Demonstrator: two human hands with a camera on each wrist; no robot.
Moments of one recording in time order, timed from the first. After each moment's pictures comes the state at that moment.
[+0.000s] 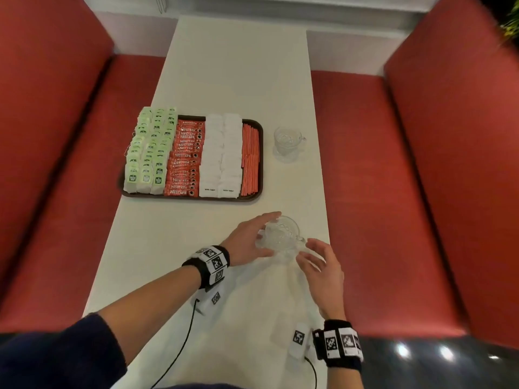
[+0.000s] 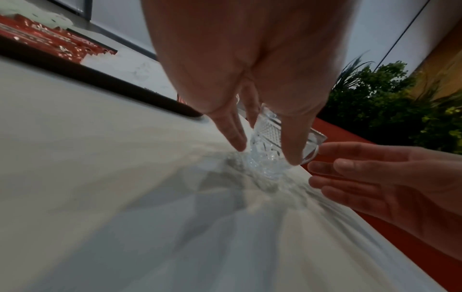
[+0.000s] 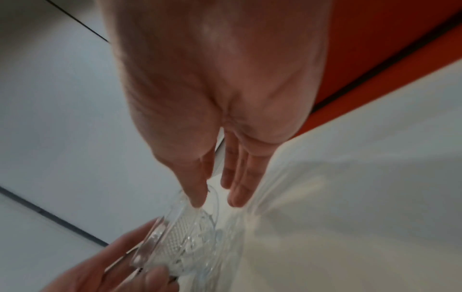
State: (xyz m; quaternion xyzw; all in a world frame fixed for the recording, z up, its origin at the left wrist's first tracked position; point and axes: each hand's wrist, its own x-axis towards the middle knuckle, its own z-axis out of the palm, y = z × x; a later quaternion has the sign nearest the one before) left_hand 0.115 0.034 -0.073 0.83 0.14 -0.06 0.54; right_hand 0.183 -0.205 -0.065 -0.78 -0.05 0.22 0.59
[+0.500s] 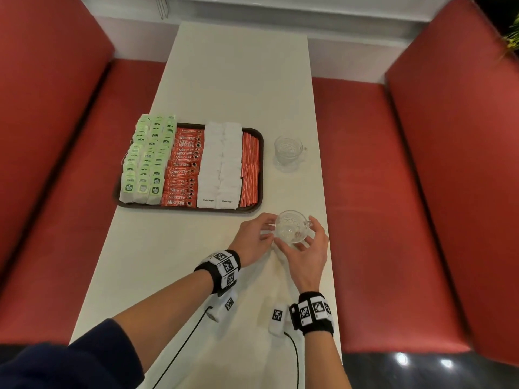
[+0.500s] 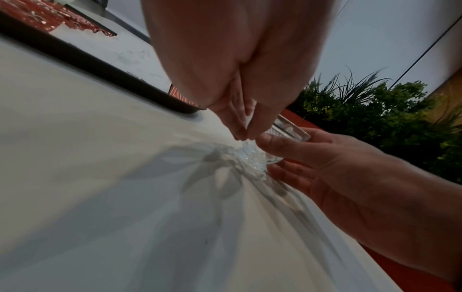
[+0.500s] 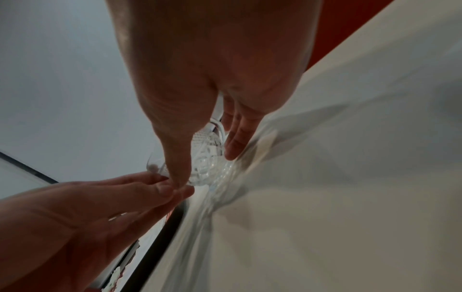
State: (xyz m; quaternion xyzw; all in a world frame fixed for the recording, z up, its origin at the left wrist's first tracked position) left_hand 0.155 0.033 -0.077 0.78 0.23 0.03 0.59; right_hand 0.220 -0.125 -0.090 -0.79 -0.05 0.14 0.59
